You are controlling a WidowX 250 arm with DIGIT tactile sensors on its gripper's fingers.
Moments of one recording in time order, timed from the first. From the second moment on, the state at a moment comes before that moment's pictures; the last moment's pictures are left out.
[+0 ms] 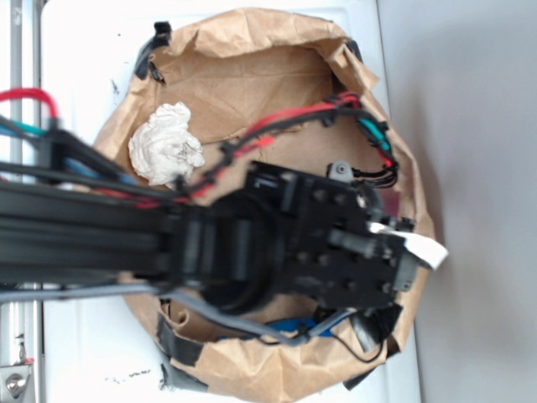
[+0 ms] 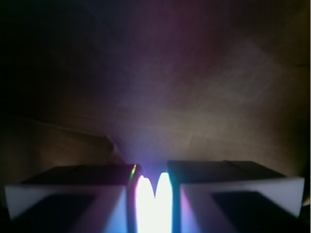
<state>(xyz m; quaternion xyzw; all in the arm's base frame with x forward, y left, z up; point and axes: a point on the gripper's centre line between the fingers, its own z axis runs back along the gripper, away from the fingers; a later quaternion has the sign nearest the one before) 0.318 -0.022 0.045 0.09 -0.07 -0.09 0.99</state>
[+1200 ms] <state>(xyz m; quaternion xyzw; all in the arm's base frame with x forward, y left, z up) 0.282 -0.006 0.083 0.04 -0.09 -0.08 0.99</state>
